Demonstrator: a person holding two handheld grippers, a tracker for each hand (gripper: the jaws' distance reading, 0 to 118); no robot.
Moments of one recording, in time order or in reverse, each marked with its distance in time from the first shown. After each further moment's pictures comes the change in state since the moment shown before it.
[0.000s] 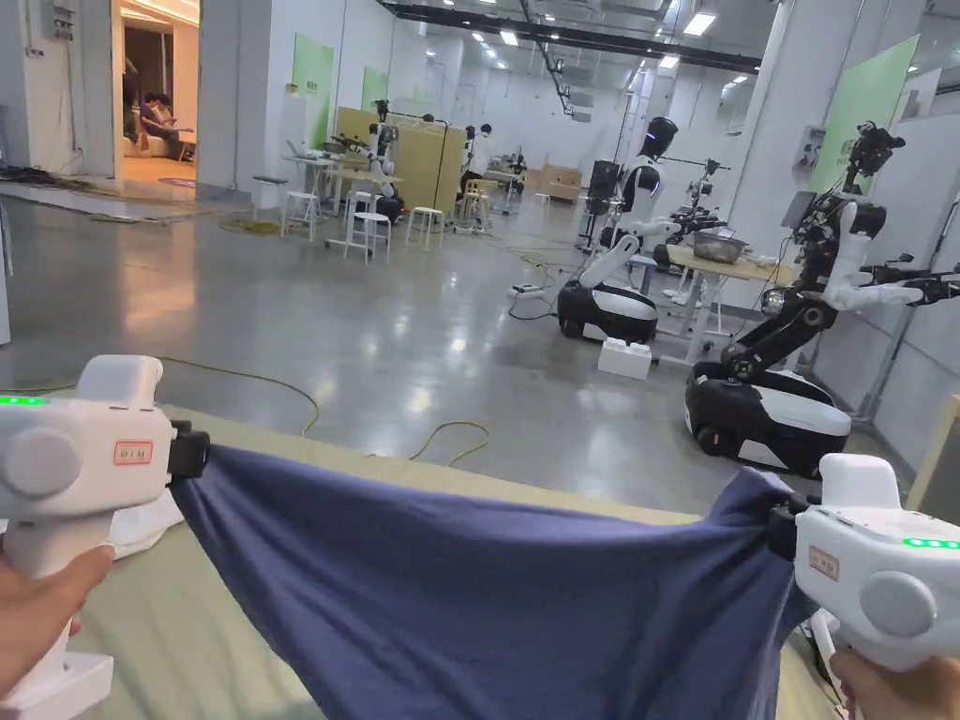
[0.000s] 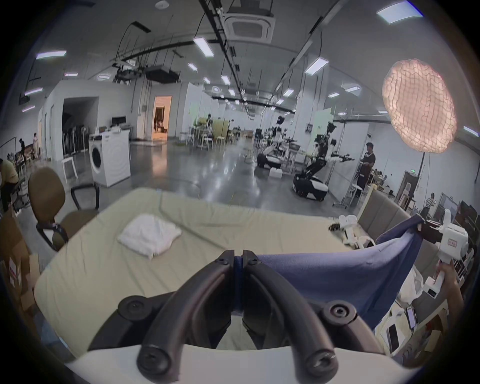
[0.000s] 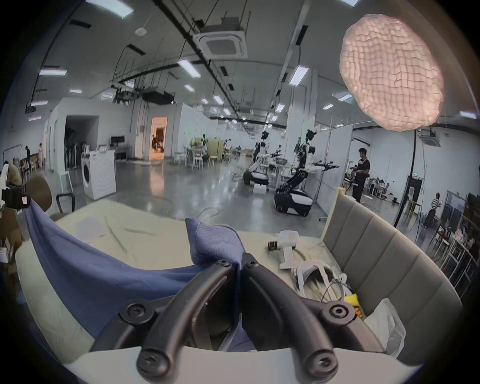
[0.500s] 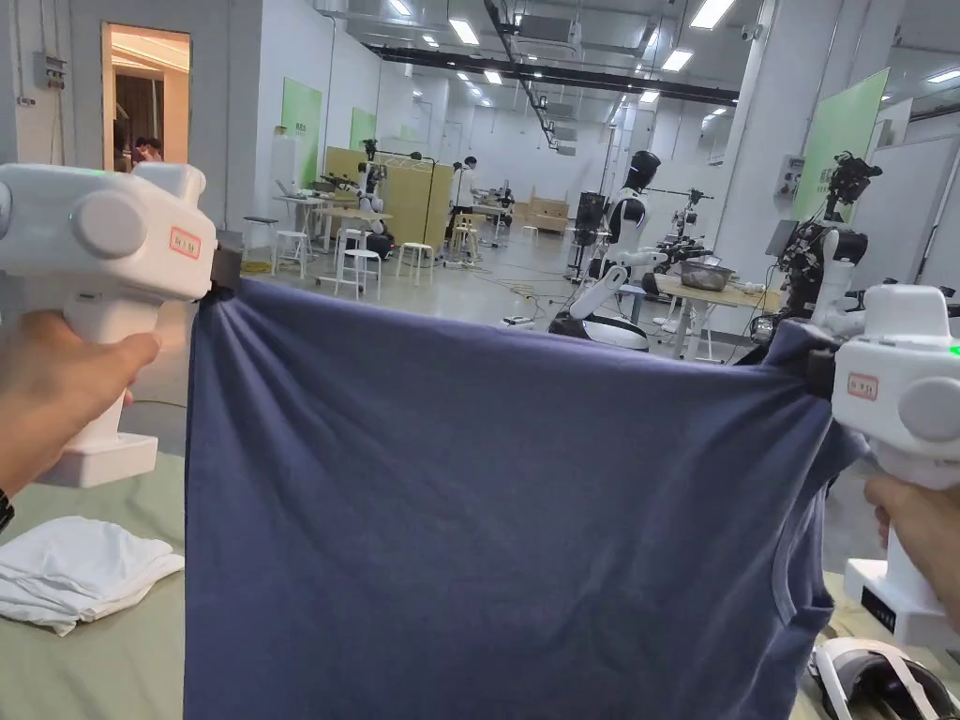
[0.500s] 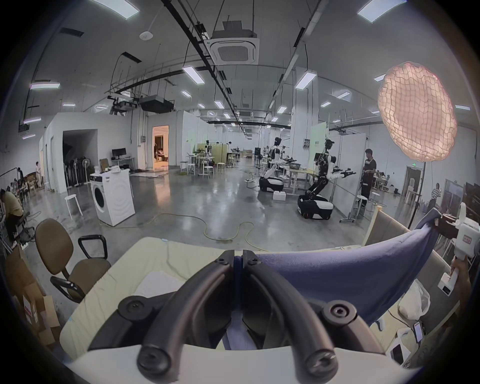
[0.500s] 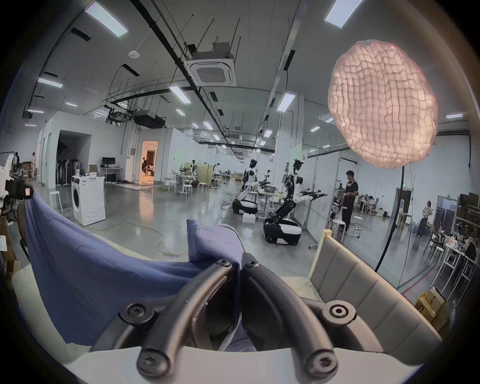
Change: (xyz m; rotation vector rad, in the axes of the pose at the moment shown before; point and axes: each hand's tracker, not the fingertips) left arm 0.036 0.166 0.007 0.128 0.040 -0.101; right arm 0.012 0.151 0.003 0.149 -0.066 -0.004
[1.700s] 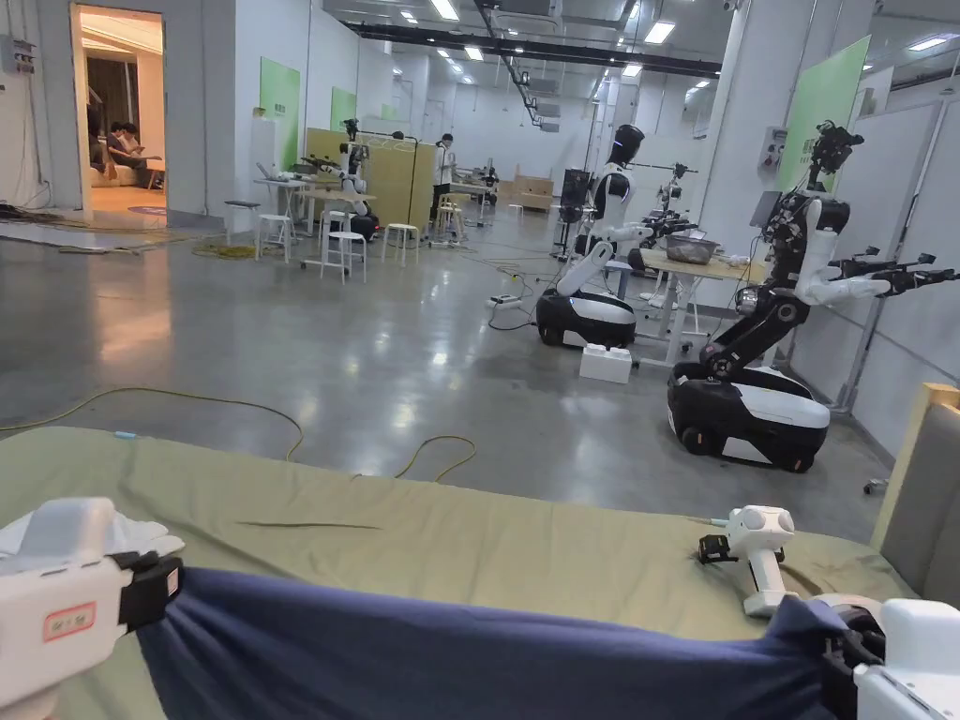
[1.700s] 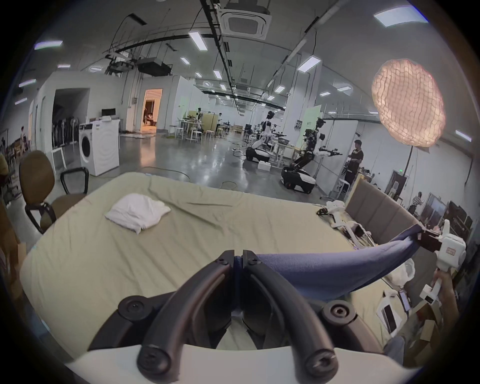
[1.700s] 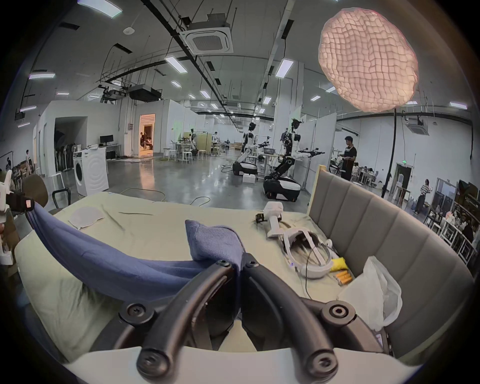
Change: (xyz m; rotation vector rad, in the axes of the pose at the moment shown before) left arm -0.026 -0.265 0.054 -0.174 -0.129 0.140; right arm 0.005 -0.239 0.127 -0.208 0.002 -0.025
